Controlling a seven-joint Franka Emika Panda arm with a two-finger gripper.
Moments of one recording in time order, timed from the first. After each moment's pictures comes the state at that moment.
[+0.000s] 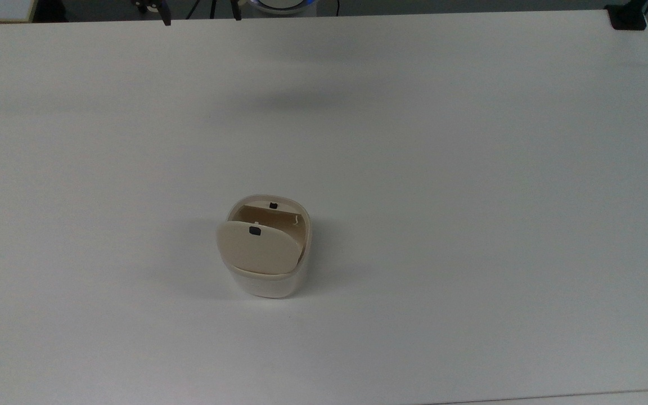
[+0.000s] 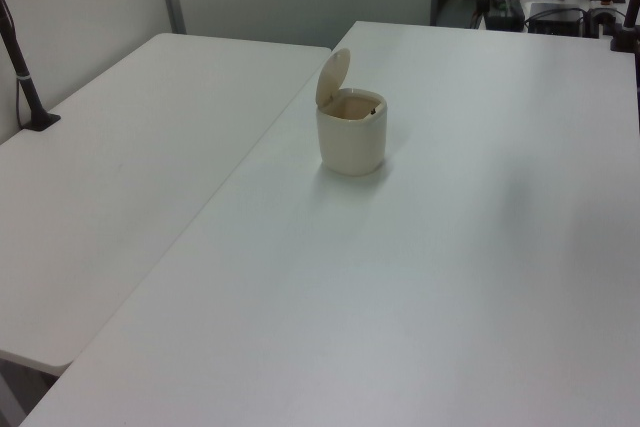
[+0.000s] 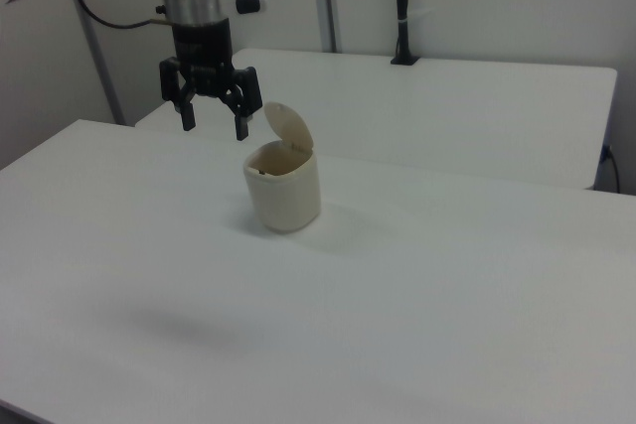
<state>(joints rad) -0.03 0.12 -0.06 -1.41 0.02 1.43 -0.19</state>
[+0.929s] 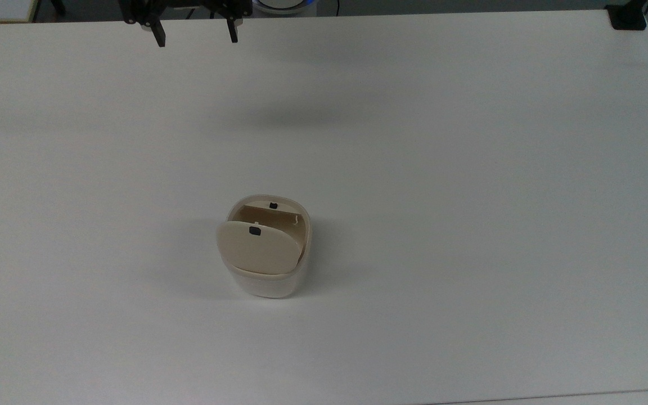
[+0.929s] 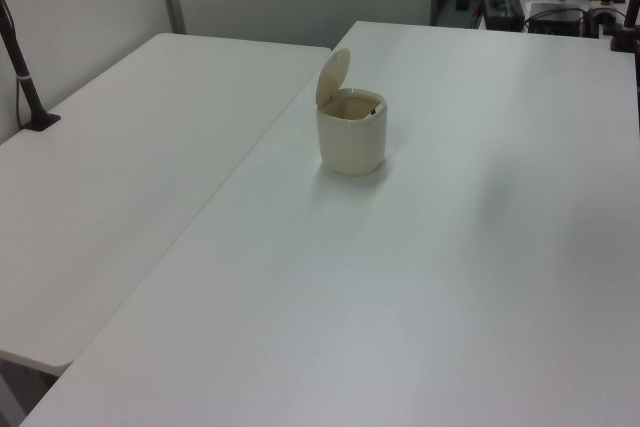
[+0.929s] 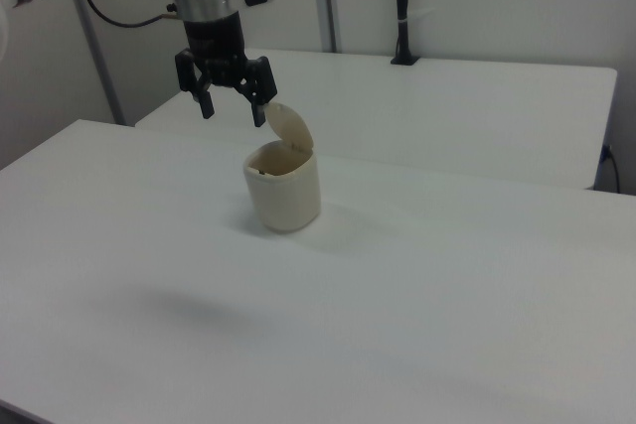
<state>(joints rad) -0.03 0.13 -0.06 -1.42 0.03 1.58 -0.18</state>
